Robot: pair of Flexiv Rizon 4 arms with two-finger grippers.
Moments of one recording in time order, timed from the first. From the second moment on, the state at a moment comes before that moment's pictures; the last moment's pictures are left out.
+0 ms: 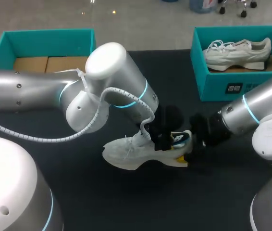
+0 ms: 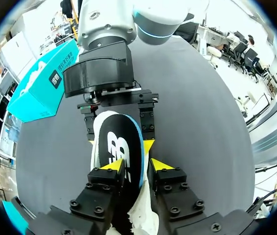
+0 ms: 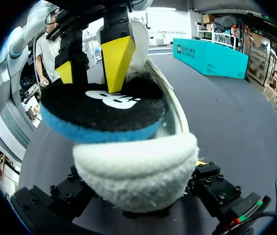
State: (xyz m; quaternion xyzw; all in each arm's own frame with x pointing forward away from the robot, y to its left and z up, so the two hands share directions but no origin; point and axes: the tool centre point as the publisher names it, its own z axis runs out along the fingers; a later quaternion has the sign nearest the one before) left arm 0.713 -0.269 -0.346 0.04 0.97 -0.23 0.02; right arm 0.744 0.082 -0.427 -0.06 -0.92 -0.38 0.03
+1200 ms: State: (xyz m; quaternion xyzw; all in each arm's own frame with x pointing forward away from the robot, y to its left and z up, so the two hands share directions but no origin) left arm 0.724 -0.263 -0.350 0.00 0.97 -0.22 0.08; right arm 0.744 0.082 -0.427 -0.06 -0.92 -0.38 0.03
